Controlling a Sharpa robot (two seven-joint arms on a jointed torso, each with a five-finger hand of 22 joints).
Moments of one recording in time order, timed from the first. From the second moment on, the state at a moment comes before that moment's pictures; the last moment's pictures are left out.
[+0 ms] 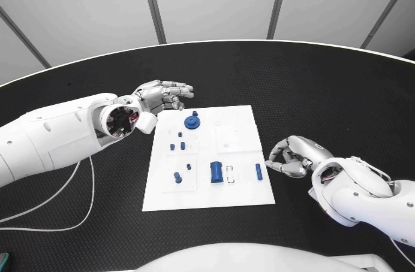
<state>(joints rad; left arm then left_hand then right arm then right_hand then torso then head) 1.24 -0.80 -0.06 1.28 0.03 0.08 0.11 1.33 -0.17 0.56 0.01 0.22 0.90 0.19 0.31 0.34 1.07 0.12 0.30 0.13 1.22 0.04 1.03 0.45 0.17 0.92 0.13 1.05 0.65 1.03 -1.05 -0.10 1.85 -1.49 -0.51 -0.51 1.32 -0.13 0.25 0.29 0.24 0.99 0.08 0.36 0.52 1.47 0.00 1.38 1.31 1.47 -0.06 1.56 1.31 0.02 1.46 0.04 1.57 1.31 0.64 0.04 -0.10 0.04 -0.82</state>
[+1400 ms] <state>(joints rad) 1.24 -0.82 -0.06 1.29 0.03 0.08 0.11 1.33 -0.17 0.56 0.01 0.22 0.90 0.19 0.31 0.34 1.06 0.12 0.30 0.13 1.22 0.04 1.03 0.45 0.17 0.92 0.13 1.05 0.65 1.00 -0.93 -0.10 1.76 -1.49 -0.41 -0.56 1.31 -0.17 0.24 0.28 0.28 1.02 0.07 0.37 0.56 1.47 0.00 1.36 1.31 1.47 -0.06 1.55 1.31 0.01 1.46 0.04 1.57 1.31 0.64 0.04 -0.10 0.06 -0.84</state>
